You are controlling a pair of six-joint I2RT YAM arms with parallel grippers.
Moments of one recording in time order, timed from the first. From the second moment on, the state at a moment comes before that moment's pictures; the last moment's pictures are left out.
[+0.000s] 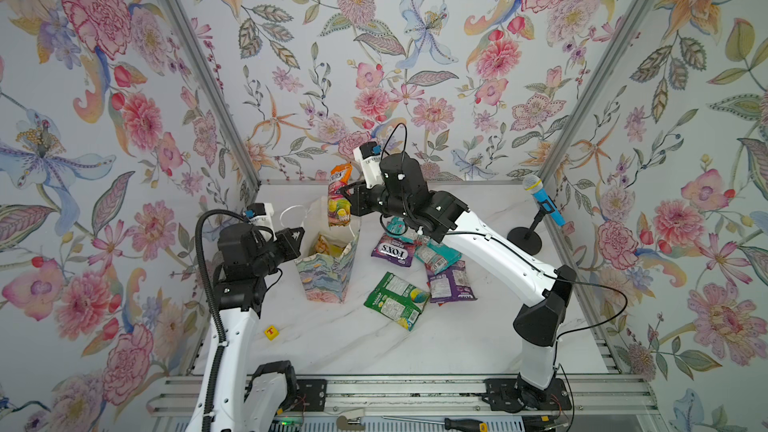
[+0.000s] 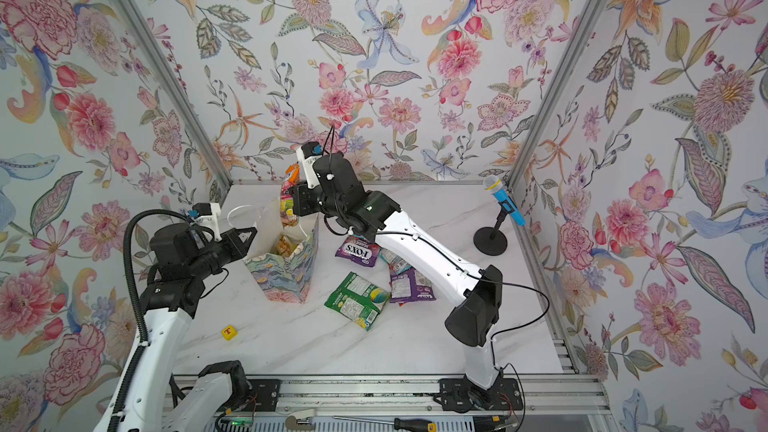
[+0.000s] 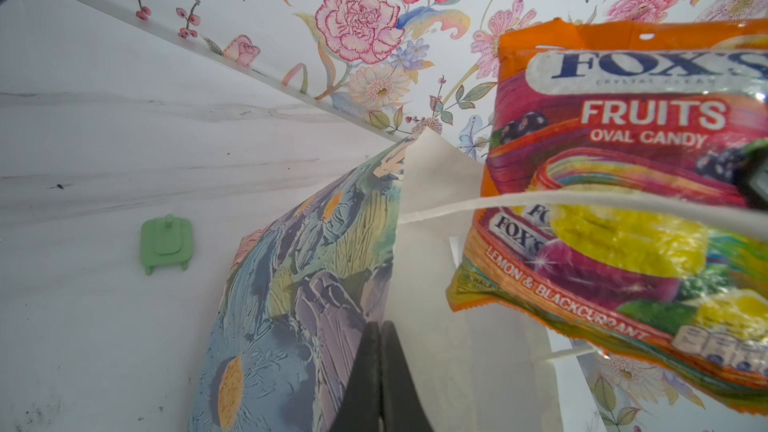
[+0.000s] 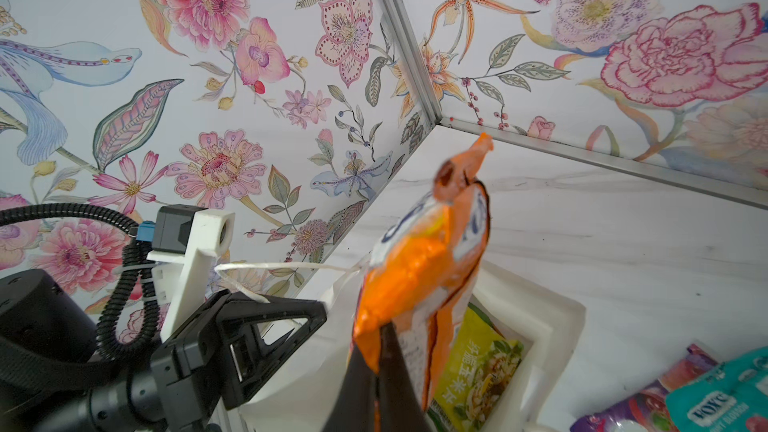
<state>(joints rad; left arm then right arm) 0.13 0.90 0.86 -0.37 0.52 -0.45 0.93 1.90 2.09 -0.48 -0.09 0.45</state>
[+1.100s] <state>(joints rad) 0.13 0.90 0.85 -0.37 0.52 -0.45 0.95 1.90 1.97 -0.40 -0.18 0.54</state>
